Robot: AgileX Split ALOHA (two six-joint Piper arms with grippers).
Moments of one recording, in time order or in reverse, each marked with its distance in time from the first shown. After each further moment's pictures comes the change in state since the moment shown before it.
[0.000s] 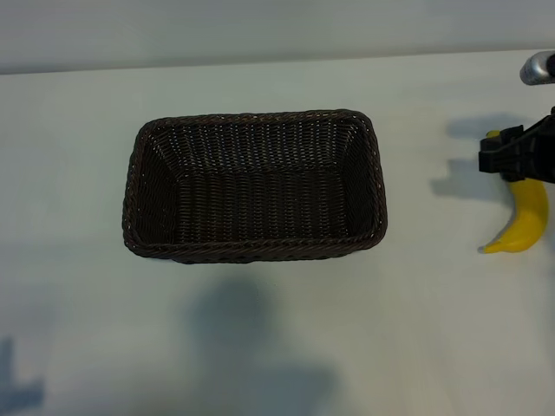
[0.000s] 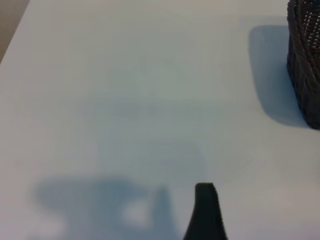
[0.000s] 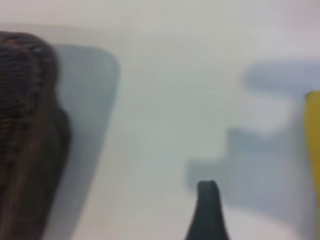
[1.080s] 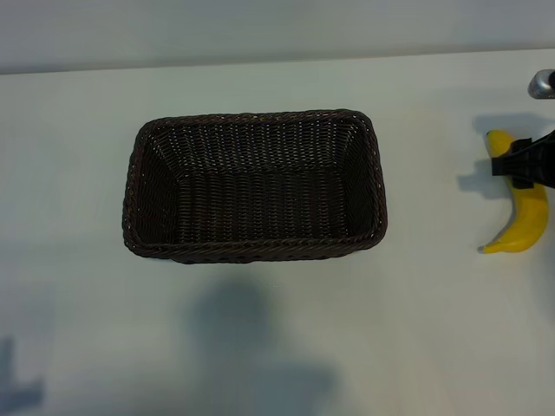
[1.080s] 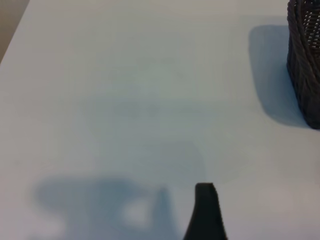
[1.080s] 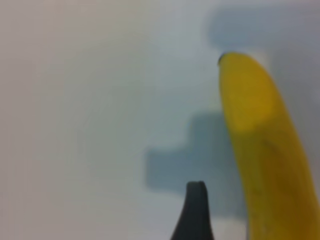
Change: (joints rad) left arm 0.000 0.000 0.000 0.000 0.000 0.000; right arm -0.086 0.208 -0.061 -0.061 -0.025 0.038
